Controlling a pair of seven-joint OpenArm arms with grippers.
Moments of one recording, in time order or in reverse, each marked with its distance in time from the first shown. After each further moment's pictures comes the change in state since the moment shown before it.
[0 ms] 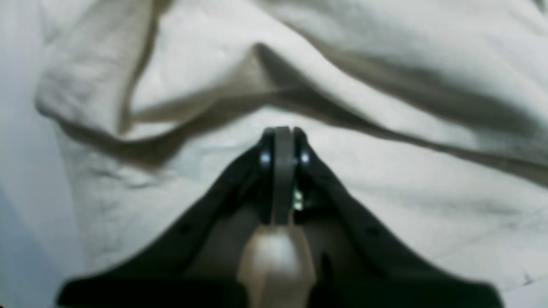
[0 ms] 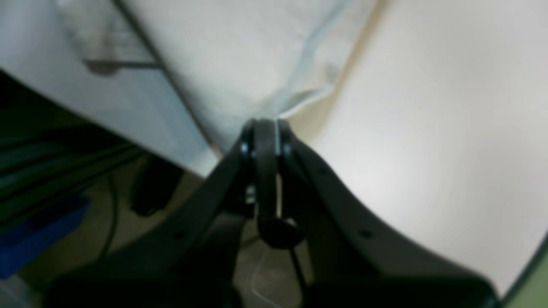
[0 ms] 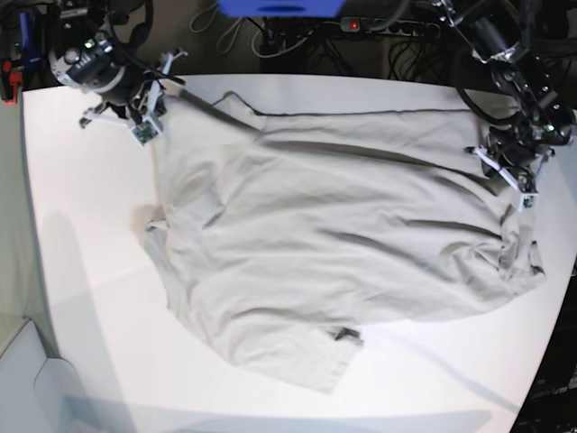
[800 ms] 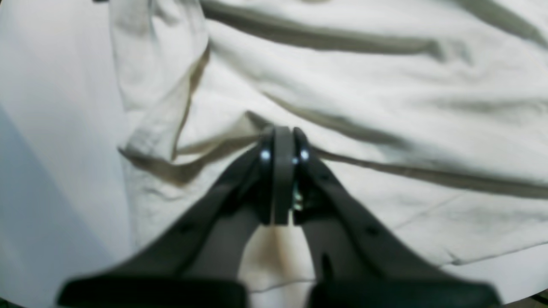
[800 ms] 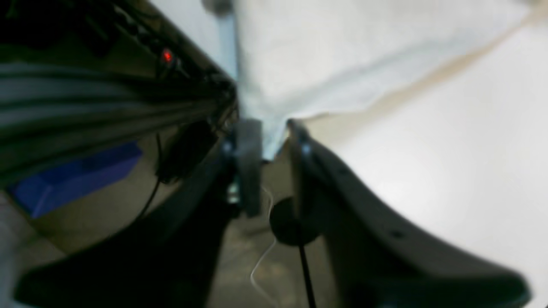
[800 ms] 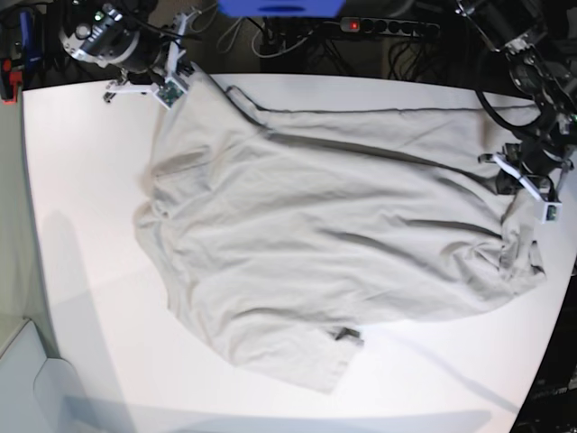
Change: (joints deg) left arm 3.5 -2.6 -0.1 13.3 -15.6 0.0 8.9; right arm -6.3 1.8 -3.7 0.7 0.0 6.3 3.1
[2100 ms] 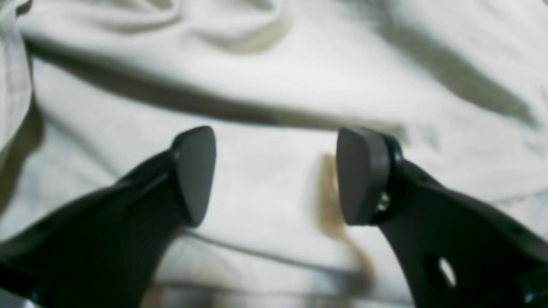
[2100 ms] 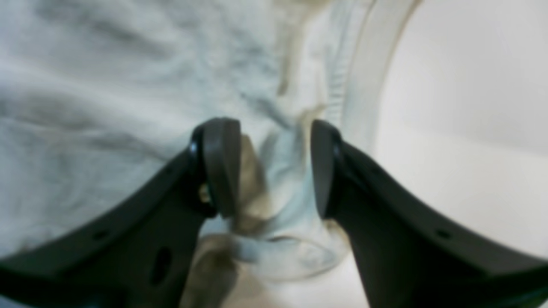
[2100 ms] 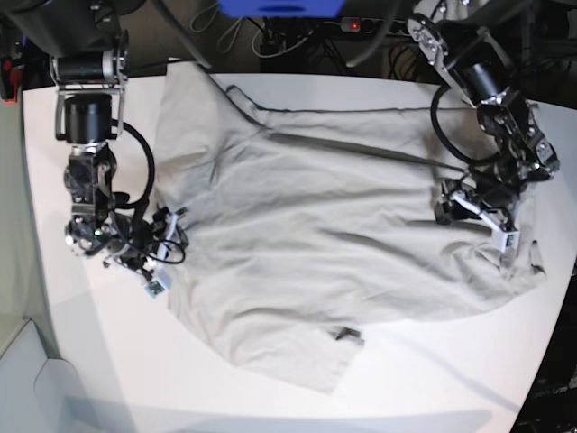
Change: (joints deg) left arm -13.5 4.8 0.2 -25.7 11.7 -0.2 -11.6; right arm 55.8 0.6 -2.2 -54.6 -0.7 0.2 5.4
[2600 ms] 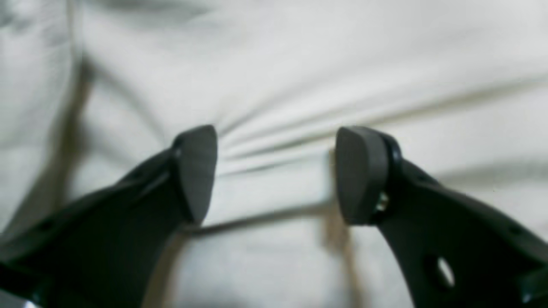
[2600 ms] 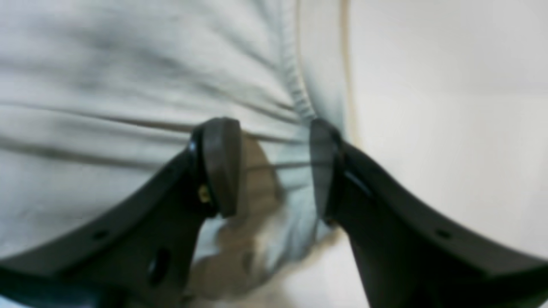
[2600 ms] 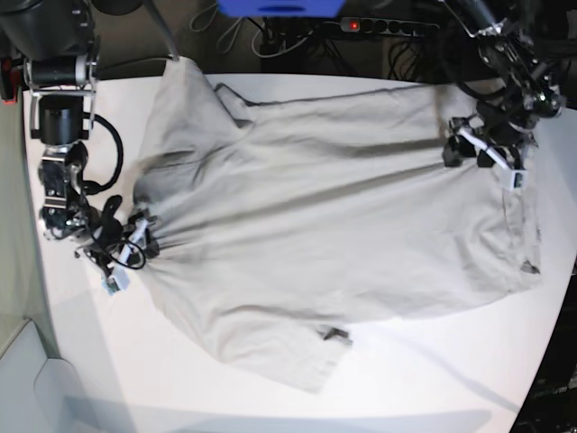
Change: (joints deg) left arm 19.4 1.2 -0.5 15.5 -6.0 -1.9 1.1; right arm 0.3 7.0 0.3 -10.9 3.9 -5.4 15.1
